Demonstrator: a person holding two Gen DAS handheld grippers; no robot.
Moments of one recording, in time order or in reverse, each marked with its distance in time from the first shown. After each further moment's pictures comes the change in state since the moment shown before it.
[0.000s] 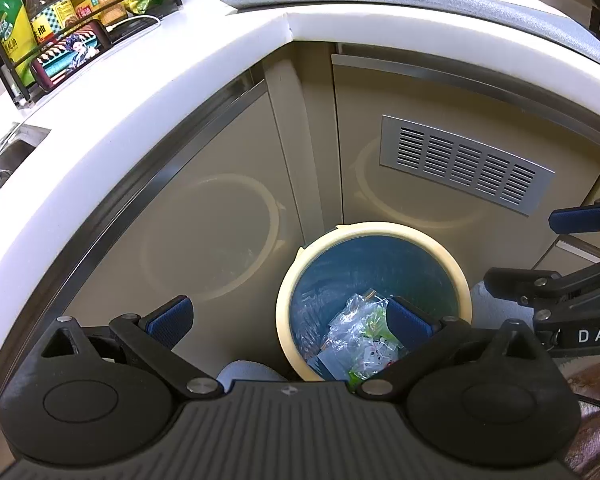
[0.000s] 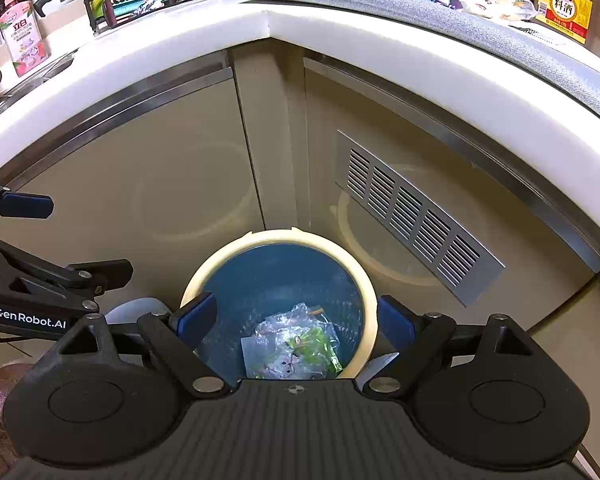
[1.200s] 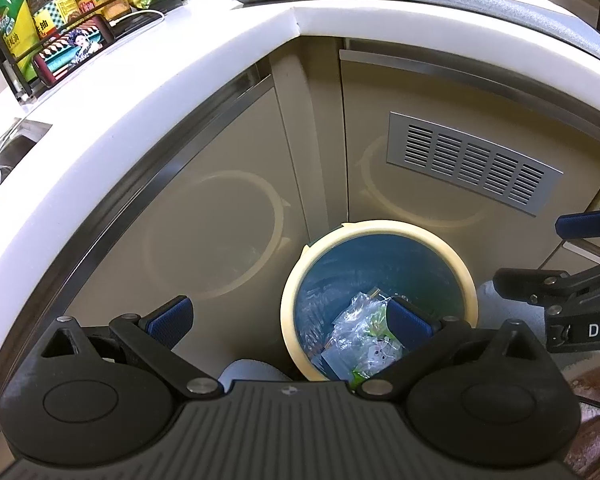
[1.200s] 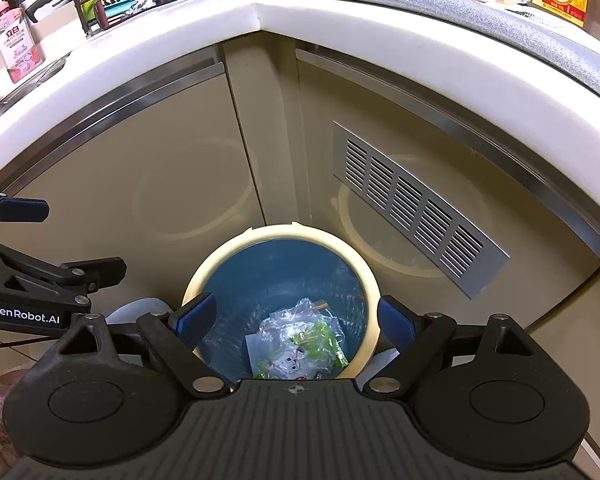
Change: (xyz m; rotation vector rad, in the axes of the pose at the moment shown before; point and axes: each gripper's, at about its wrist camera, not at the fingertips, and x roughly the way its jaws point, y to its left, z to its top) left arm 0.003 0.001 -0.002 -0.011 0.011 0.013; right arm 0.005 -0.005 -0.004 0.037 0.017 0.014
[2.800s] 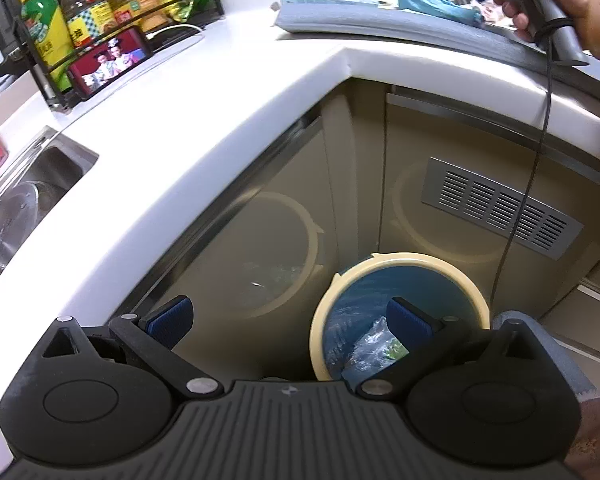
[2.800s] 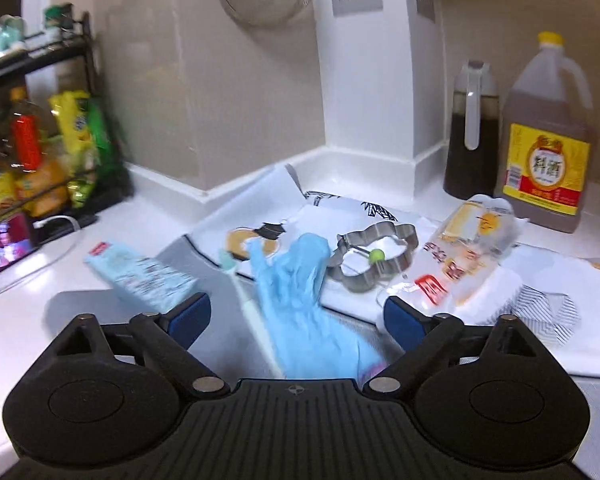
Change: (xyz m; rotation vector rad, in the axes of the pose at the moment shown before) left arm -0.016 0.029 0.034 -0.056 -0.013 0.065; right arm 0.078 -0.131 0.293 0.127 -0.382 -0.134
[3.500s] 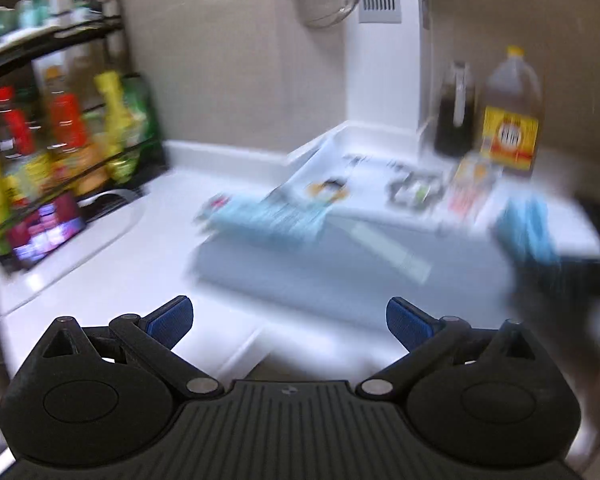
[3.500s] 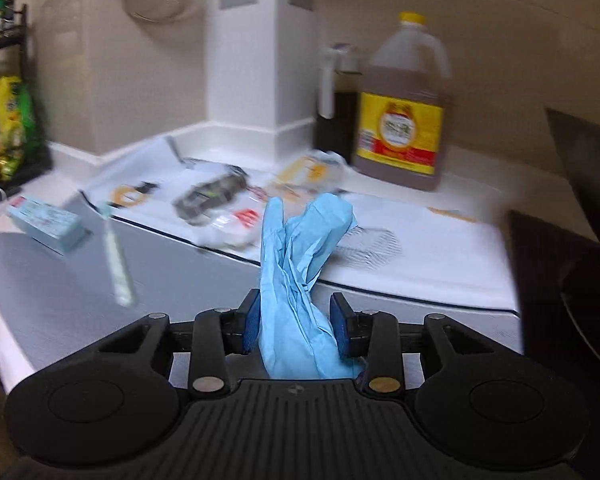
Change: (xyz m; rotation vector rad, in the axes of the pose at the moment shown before) left arm 0.004 -0.076 0.229 -0.072 -0.275 -0.122; right arm -0.094 -0.088 -0.055 0.038 0.012 -0.255
